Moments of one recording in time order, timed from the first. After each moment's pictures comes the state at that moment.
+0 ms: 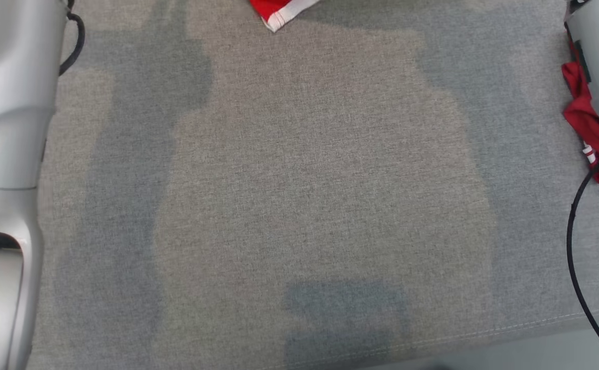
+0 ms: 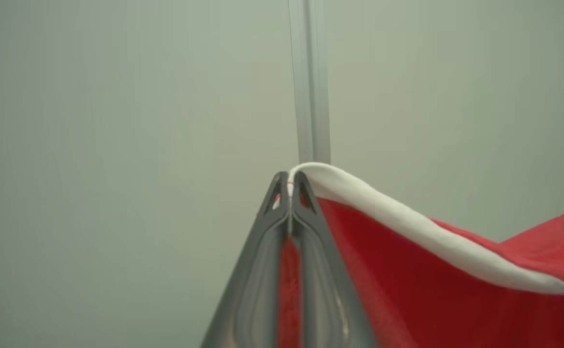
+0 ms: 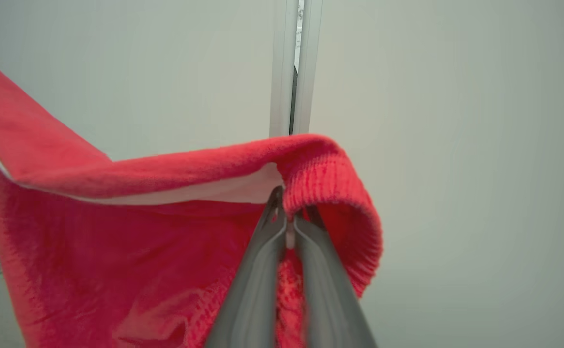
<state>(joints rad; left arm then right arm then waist) -1.45 0.20 -0.44 0.66 -0.45 0.01 -0.26 -1.41 -0.26 0.43 0.72 0.46 0.13 -0.26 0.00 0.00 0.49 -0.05</state>
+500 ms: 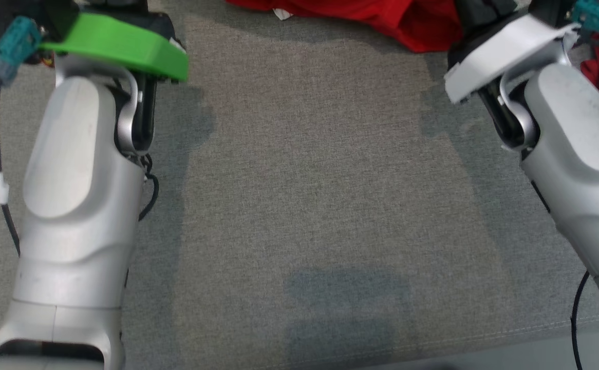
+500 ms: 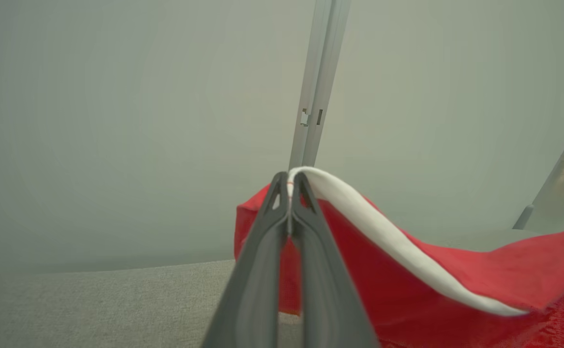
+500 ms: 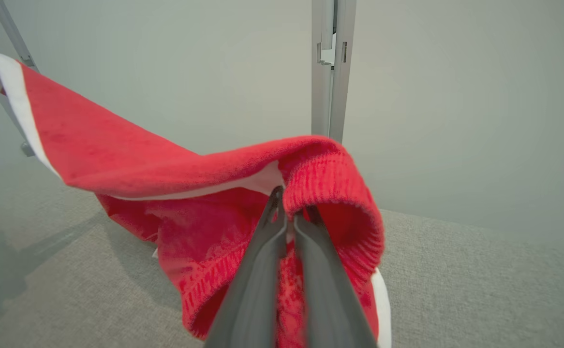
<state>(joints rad) -0.99 0.09 -0.22 0.53 -0.37 -0.09 -0.26 -1.05 -0.32 0.55 0.58 0.55 0.13 -0.26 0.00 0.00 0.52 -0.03</state>
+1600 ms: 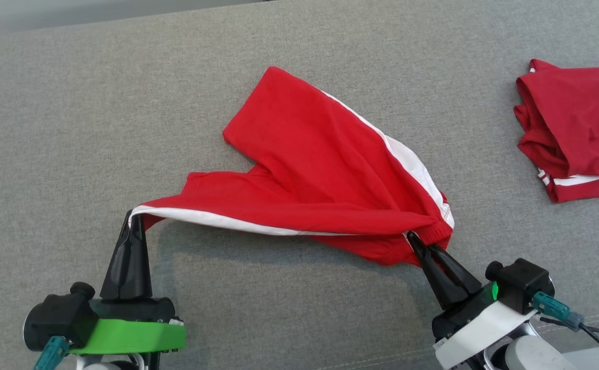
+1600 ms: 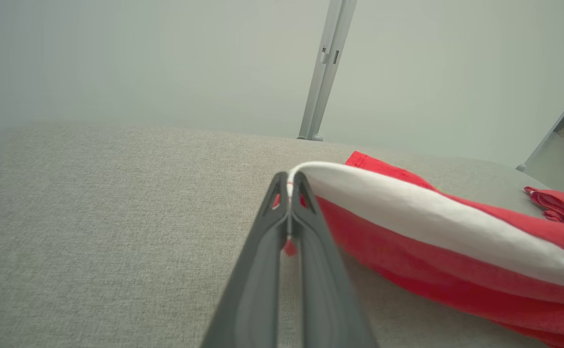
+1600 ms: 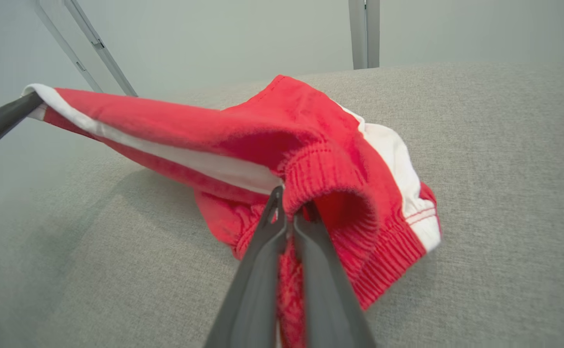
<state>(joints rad) 0.00 0.05 -0.06 -0.03 -0.28 -0.10 -0.26 -0.11 -0.34 0.47 0.04 0.46 0.13 -0.26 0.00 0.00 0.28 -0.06</state>
